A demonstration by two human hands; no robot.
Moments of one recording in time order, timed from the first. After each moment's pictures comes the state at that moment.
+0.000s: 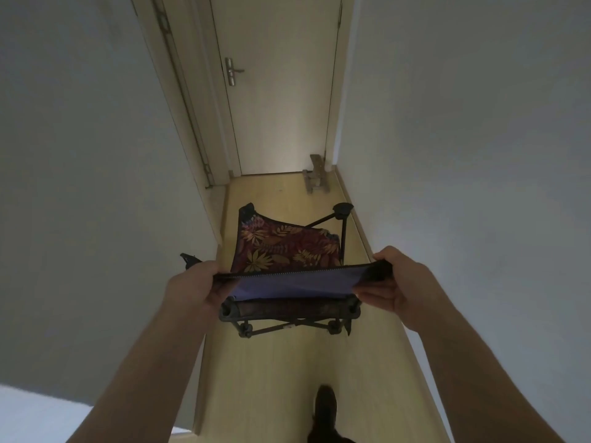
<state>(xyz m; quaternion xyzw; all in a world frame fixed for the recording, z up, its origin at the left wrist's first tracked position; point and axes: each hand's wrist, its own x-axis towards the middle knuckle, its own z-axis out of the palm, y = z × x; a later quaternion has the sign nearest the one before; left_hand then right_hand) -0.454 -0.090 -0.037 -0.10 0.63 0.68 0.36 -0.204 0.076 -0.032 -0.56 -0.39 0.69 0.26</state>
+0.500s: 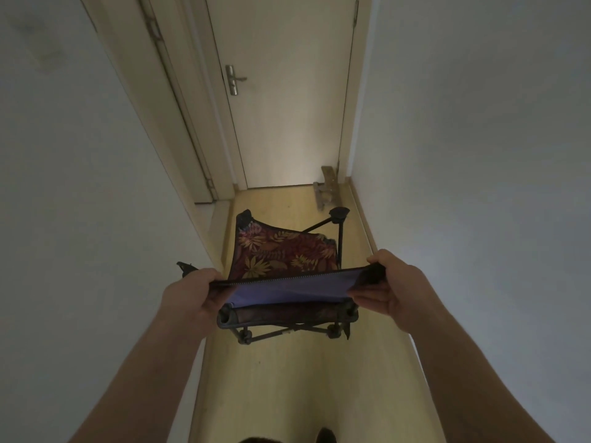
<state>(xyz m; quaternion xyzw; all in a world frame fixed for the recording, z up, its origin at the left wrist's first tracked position) -0.575 0.125 -0.048 -0.07 0.63 0.68 0.36 -0.337 0.312 -0.055 -0.54 -0.38 0.71 0.22</state>
